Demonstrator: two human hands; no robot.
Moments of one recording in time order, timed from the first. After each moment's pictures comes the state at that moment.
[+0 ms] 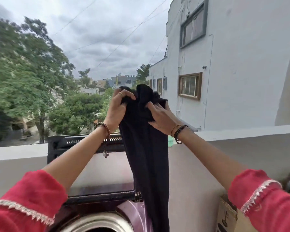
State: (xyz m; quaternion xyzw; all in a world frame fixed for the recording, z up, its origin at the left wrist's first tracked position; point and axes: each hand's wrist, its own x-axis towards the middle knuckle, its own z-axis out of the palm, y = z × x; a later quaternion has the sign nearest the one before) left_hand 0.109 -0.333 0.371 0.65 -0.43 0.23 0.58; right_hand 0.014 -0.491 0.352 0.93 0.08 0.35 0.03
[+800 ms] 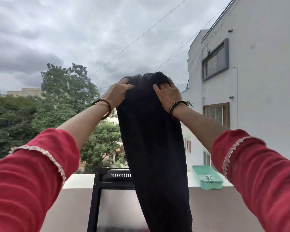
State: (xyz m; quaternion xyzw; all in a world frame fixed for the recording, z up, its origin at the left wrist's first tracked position) left_hand 0.204 -0.152 0.552 0.77 -0.41 0.46 0.15; right_hand 0.124 -0.349 0.537 0.85 -0.02 0.47 0.23
